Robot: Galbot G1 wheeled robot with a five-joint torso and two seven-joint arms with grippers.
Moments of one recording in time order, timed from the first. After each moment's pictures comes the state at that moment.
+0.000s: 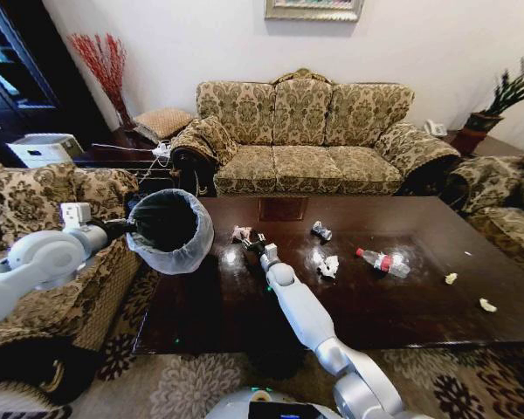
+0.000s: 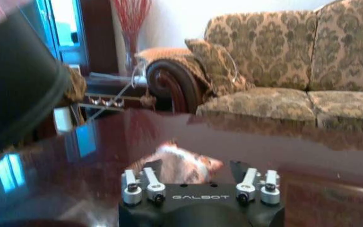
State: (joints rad) left arm 1.82 -0.13 -1.16 -2.00 -1.57 0.34 -0.39; right arm -0.60 1.61 0.07 0.94 0.15 0.06 -0.09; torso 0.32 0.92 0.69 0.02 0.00
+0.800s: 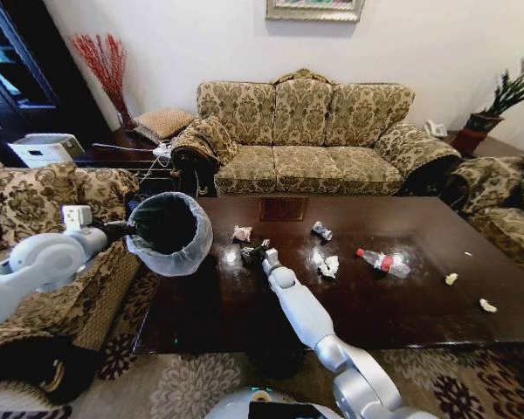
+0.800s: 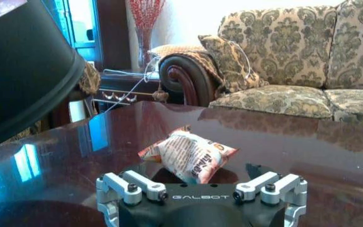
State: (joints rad) left arm 1.82 -0.13 -1.16 -2.00 -1.56 0.34 -0.38; right arm -0.59 1.61 0.06 0.89 0.13 0.12 -0.15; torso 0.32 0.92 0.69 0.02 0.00
